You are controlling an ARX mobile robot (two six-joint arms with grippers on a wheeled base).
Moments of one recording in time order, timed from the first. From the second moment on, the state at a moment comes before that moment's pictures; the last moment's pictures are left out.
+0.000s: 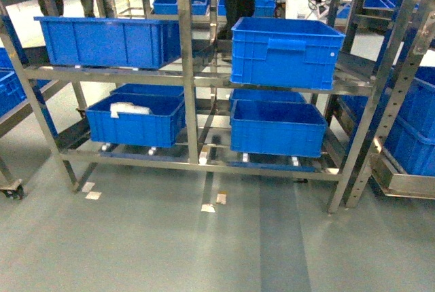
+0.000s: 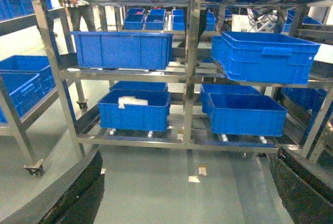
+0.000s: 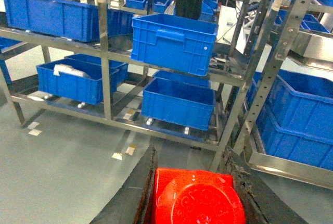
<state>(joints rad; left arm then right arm) 0.00 0.01 0.01 0.00 0.00 0.00 -0.09 0.21 0.01 0.13 -0.20 -0.11</state>
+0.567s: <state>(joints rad) 0.00 0.01 0.01 0.00 0.00 0.00 -0.09 0.21 0.01 0.13 -0.20 -0.11</state>
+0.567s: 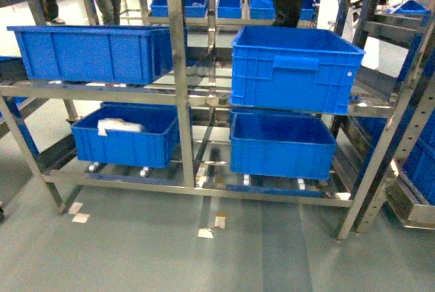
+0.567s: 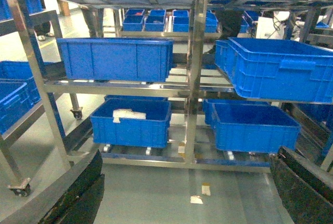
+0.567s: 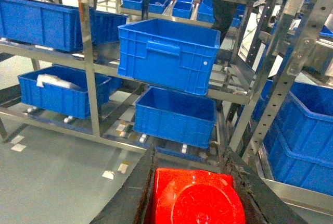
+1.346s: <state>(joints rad) 0.00 0.01 0.01 0.00 0.00 0.00 -0.09 0.21 0.01 0.12 -0.20 -0.11</state>
